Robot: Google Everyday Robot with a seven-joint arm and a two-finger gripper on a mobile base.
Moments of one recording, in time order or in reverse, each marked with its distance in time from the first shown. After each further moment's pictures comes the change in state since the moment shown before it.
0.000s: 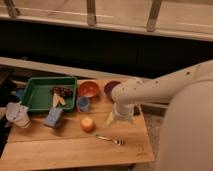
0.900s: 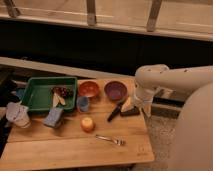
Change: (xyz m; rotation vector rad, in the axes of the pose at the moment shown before) arm -0.034 -0.086 -0.058 -0.062 -0.018 0.254
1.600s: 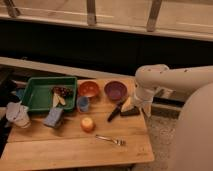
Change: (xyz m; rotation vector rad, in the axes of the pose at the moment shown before) arm -0.002 -0.001 0.001 -0.008 0.004 0.011
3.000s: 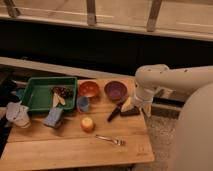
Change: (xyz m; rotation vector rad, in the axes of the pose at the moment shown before) arm 0.000 0.000 0.000 0.000 -0.001 0.000
